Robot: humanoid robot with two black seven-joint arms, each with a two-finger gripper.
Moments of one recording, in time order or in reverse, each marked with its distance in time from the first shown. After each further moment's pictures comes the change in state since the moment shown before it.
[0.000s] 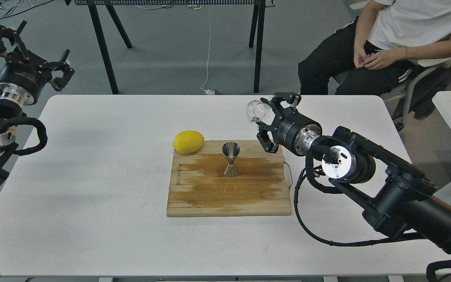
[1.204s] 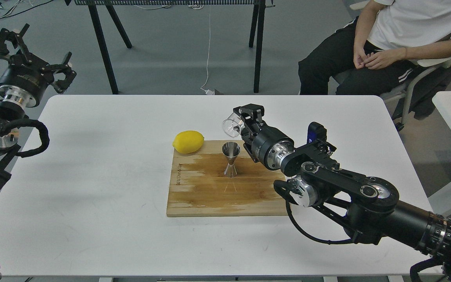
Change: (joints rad) left arm 0.006 -0.006 0.000 0.001 0.001 -0.001 -0.001; right arm 0.058 0.097 -0.223 -0.048 -0.447 -0.075 0.028
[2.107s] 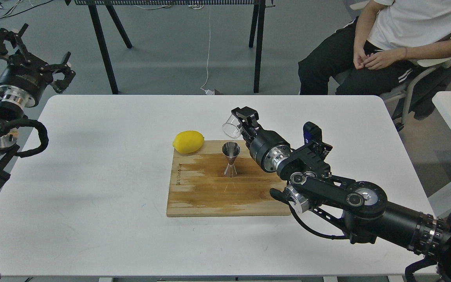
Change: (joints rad) left arm 0.000 0.001 0.000 0.000 -0.001 -0.001 0.000; right arm 0.008 0.027 -0.062 -0.072 -0.162 -0.020 0.027
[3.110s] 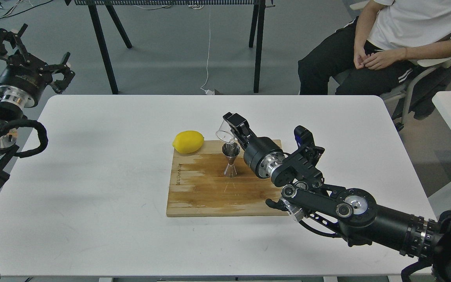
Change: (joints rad) left arm 0.001 0.001 0.000 0.001 0.000 -0.002 0.000; right arm 0.005 0.029 -0.070 -0.045 -0.127 -0.004 0.043
